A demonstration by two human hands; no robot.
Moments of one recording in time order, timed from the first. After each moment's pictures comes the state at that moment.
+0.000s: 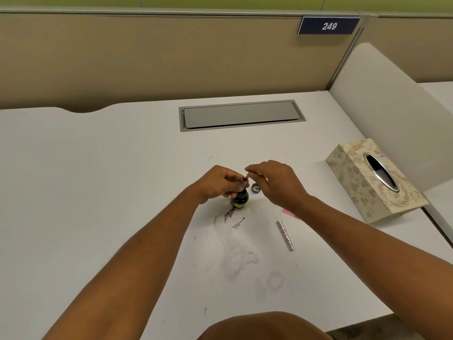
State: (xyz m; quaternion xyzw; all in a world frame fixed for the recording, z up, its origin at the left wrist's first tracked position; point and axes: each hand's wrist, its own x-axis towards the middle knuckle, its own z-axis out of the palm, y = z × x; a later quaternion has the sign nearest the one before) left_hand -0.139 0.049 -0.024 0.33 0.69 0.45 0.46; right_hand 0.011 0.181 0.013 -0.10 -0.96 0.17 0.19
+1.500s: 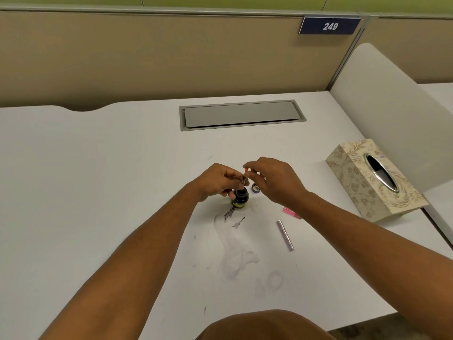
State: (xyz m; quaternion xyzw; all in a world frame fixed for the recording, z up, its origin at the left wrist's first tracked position) left_hand -0.143 0.050 -0.022 0.33 0.70 0.44 0.46; right_hand 0.005 0.186 0.011 -0.10 -0.97 0.15 0.15
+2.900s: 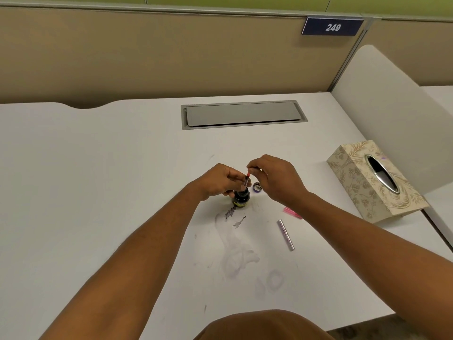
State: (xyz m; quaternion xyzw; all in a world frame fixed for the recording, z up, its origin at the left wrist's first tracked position) left_hand -0.143 0.052 -0.026 0.34 0.69 0.43 0.47; right_hand 0.003 0.187 0.008 -0.13 -0.97 0.16 0.16
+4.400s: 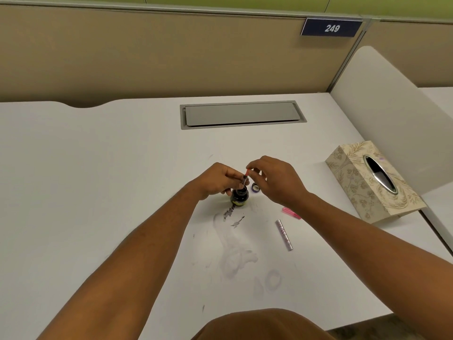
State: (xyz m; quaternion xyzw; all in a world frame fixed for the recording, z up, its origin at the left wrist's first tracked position) left_hand -0.142 0.051 -0.023 0.33 0.71 0.44 0.45; right_hand 0.006 0.188 0.006 -0.12 -0.97 0.16 0.15
